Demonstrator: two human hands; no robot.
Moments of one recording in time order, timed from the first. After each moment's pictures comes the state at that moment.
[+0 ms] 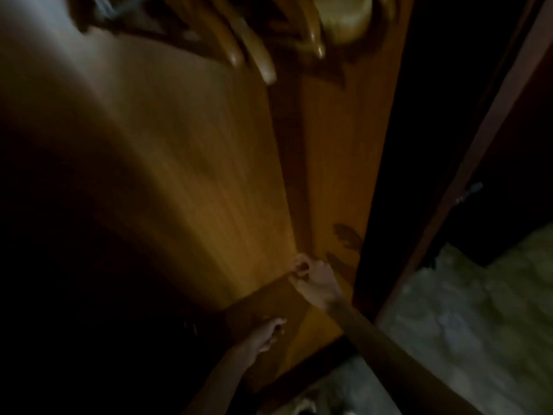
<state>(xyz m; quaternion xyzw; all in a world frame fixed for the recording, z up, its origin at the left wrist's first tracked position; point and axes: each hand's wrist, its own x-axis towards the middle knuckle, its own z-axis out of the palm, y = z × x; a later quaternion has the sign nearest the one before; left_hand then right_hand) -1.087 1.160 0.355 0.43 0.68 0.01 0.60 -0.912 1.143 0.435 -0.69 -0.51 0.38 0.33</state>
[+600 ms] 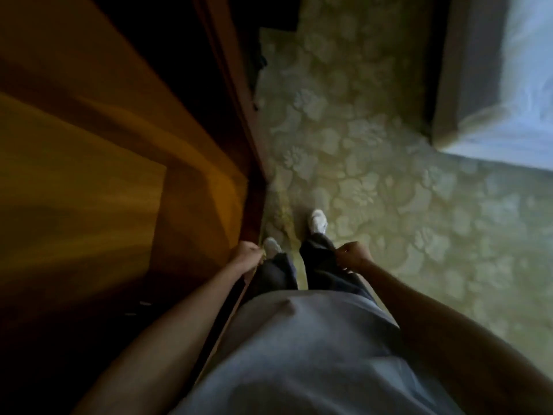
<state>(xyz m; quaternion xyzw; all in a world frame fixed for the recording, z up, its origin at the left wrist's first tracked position) -1.044 1.108 0.184 0.71 0.39 -0.42 0.40 -0.962 0.828 0.173 -0.80 0.18 0.52 0.22</state>
